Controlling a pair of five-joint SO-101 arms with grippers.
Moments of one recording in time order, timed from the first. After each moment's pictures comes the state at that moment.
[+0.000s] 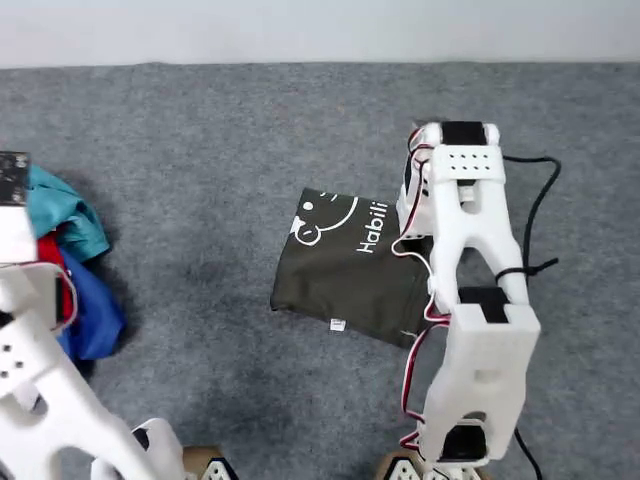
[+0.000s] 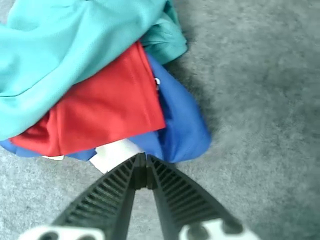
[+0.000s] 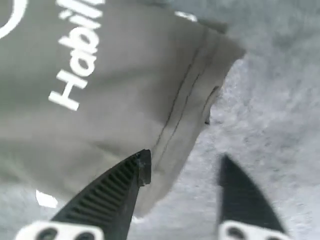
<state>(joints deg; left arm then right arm) -38.5 -37.1 14.5 99.0 -21.9 -4.0 31.5 -26.3 99.7 -2.9</state>
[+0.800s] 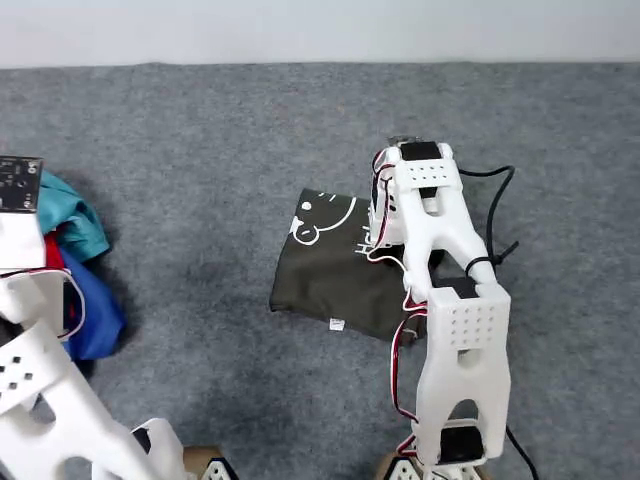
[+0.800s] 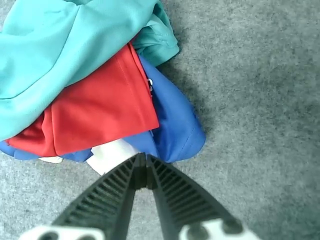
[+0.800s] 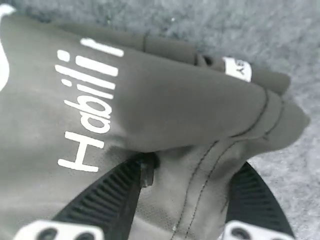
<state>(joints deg) -37.8 -39.4 15.8 99.0 -21.9 -9.1 44.7 -27.5 90.2 -7.3</state>
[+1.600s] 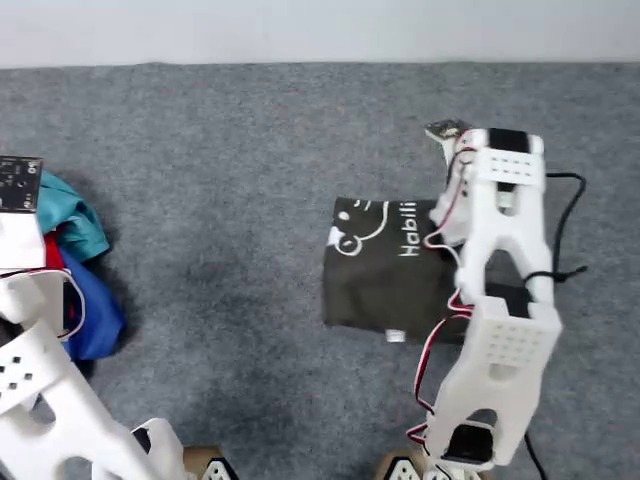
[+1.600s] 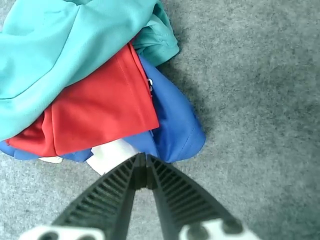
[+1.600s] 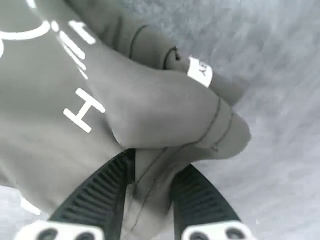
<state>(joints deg) -37.8 -39.4 15.8 99.0 -21.9 6.3 33.5 -26.4 92.7 33.4</state>
